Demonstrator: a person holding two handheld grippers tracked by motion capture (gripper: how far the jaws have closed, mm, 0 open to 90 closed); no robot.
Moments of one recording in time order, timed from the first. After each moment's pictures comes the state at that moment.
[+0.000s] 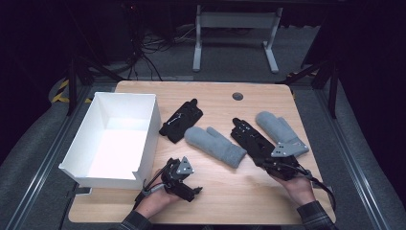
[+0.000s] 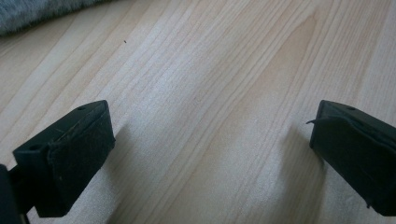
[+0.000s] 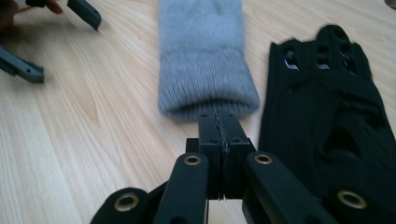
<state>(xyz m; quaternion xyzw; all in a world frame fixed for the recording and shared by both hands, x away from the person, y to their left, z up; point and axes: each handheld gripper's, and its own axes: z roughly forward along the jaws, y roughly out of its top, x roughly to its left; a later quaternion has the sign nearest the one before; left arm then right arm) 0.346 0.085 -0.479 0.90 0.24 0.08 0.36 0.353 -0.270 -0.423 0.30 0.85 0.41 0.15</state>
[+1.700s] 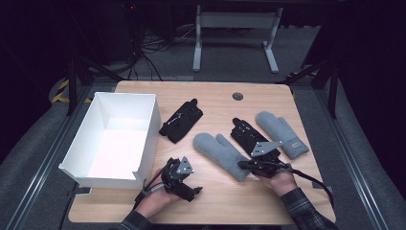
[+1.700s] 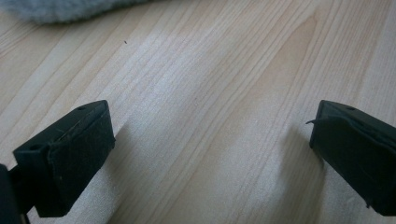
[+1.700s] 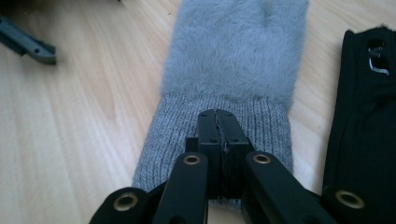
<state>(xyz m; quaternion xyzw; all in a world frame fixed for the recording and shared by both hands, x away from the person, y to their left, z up) 0.346 0.085 -0.479 0.90 0.24 0.08 0.36 0.368 -0.234 -0.439 0.27 0.89 0.37 0.09</state>
